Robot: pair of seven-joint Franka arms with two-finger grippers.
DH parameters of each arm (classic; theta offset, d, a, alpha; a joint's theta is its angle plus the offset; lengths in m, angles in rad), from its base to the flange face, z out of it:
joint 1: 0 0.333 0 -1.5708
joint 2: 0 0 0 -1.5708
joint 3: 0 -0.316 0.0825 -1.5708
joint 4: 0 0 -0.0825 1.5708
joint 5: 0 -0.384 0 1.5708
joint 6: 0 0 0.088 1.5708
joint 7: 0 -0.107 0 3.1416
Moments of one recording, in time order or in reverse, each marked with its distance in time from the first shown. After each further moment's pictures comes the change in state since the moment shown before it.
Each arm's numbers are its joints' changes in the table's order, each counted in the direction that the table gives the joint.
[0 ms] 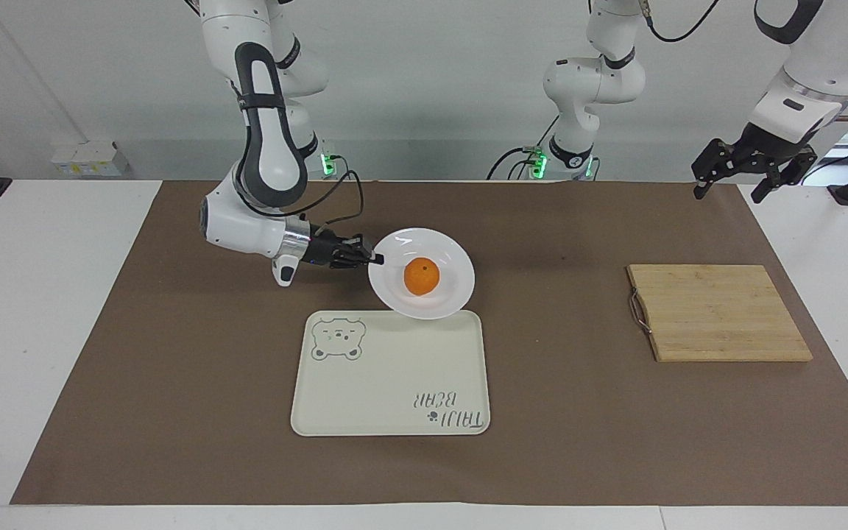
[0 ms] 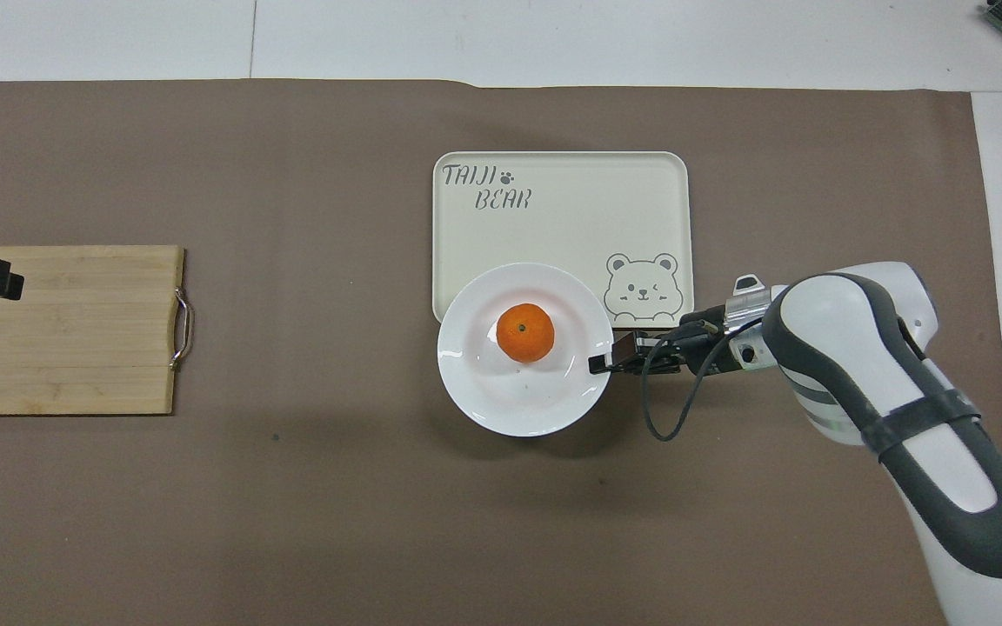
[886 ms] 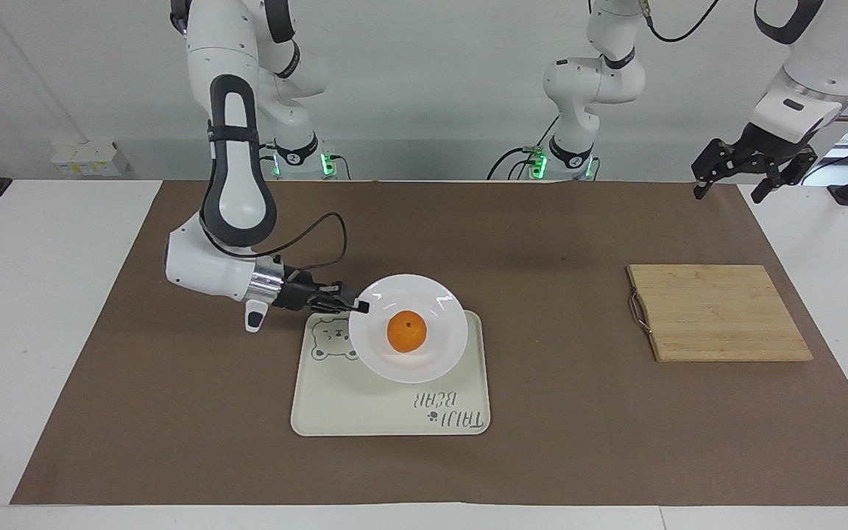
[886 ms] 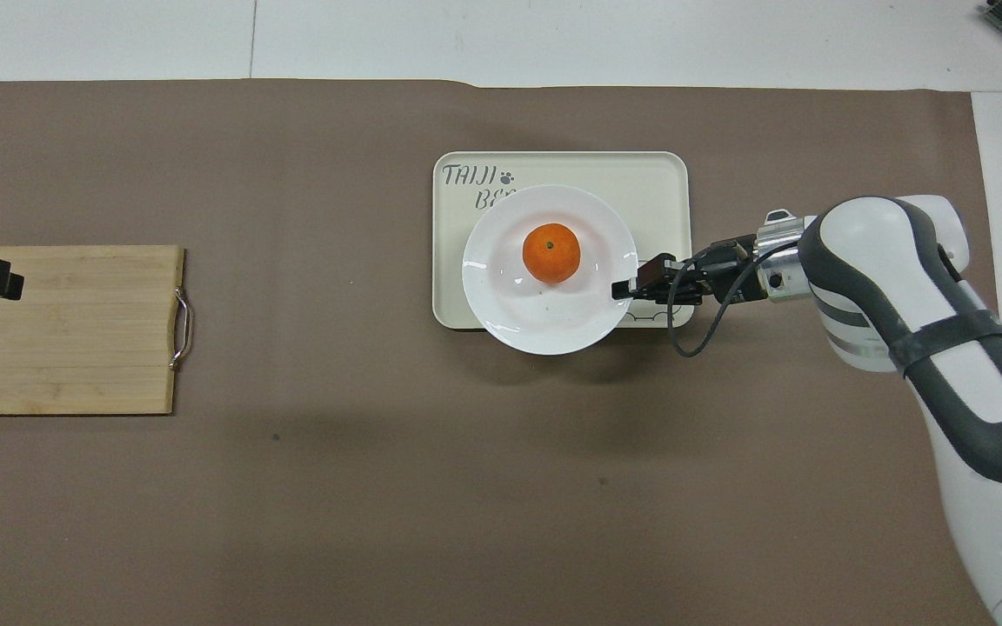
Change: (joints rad) left arm 0.000 0.000 0.000 0.000 0.000 0.000 0.000; right arm -0.076 0.228 0.004 0.314 -0.054 0.026 -0.067
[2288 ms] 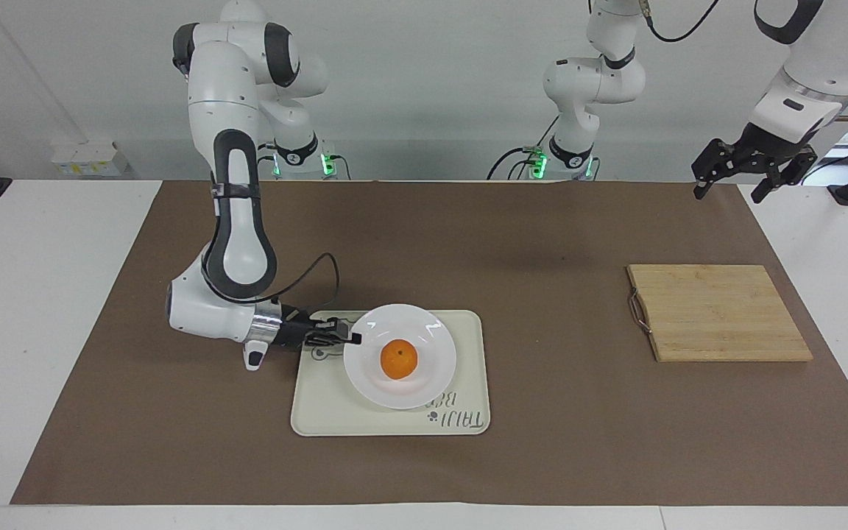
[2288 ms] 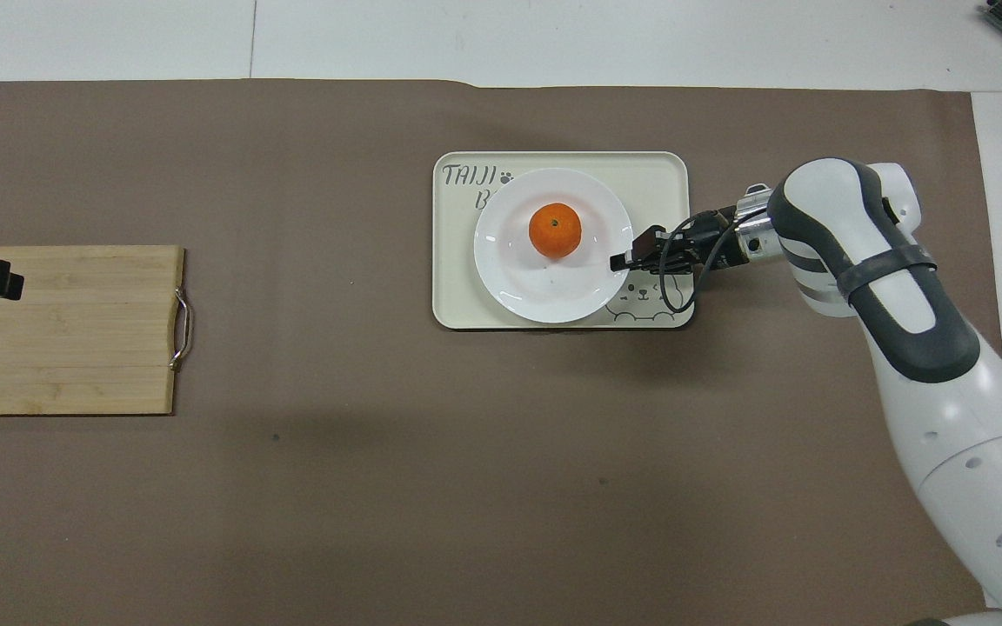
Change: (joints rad) left arm 0.000 0.000 0.000 0.000 0.000 0.000 0.000; right arm -0.030 0.193 0.001 0.151 0.073 0.032 0.082
